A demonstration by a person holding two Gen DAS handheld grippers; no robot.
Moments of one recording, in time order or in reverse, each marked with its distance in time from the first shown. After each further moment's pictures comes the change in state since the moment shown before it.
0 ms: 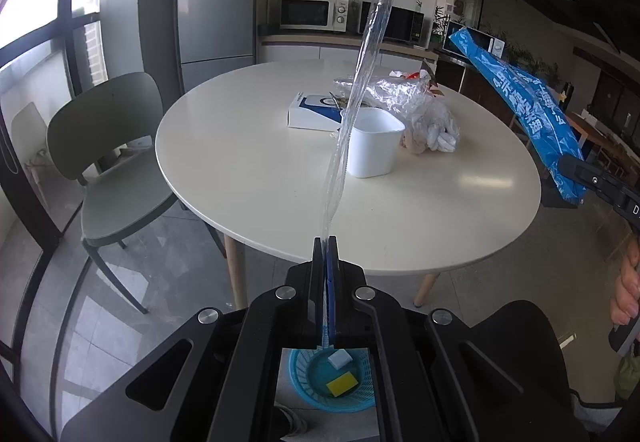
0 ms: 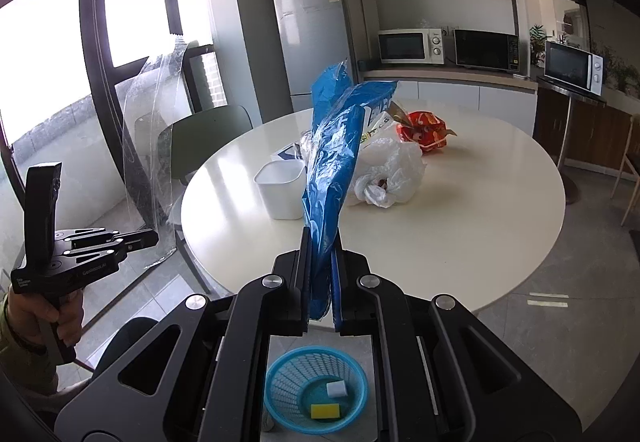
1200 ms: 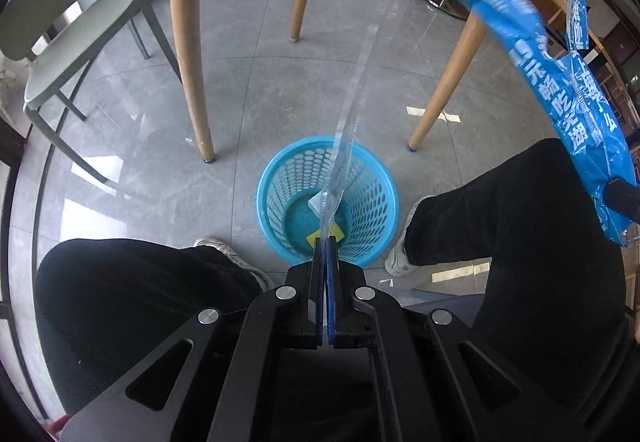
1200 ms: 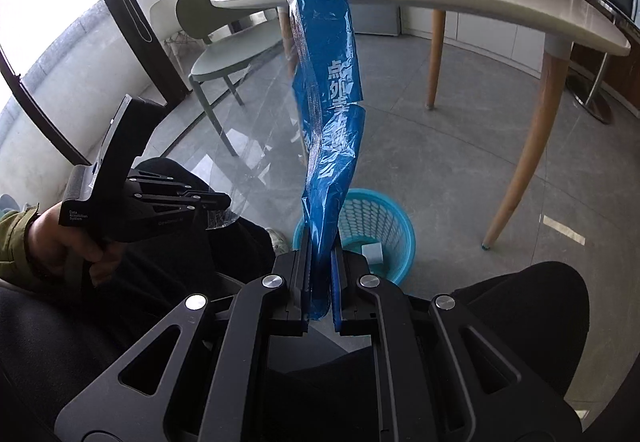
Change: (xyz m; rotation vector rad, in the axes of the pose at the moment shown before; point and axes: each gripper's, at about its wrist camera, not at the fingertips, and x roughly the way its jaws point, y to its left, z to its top) left arm 0.126 0.014 -0.178 -0.029 0.546 -0.089; right arm 0.048 0.039 -0.174 -0.003 0.480 0.095
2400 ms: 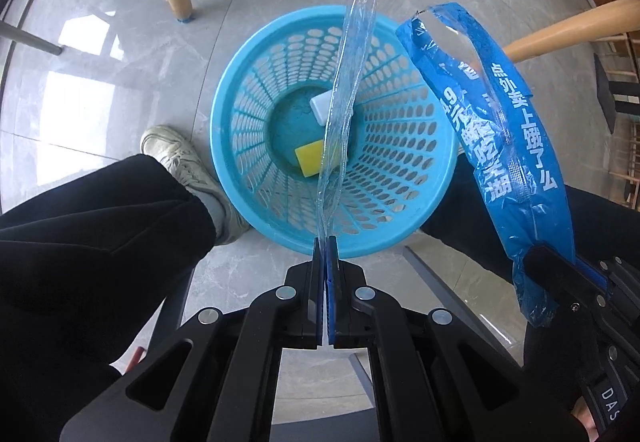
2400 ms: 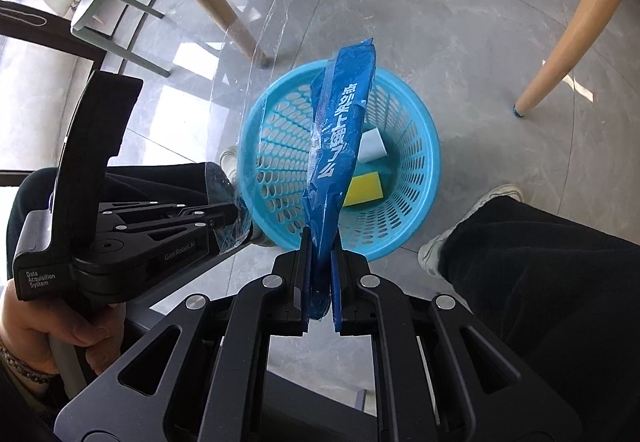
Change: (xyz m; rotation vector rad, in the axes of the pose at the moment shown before) left arm 0.210 0.015 0.027 -0.272 0.518 -0.034; right arm 0.256 -0.071 -0.004 0.311 0.514 -0.026
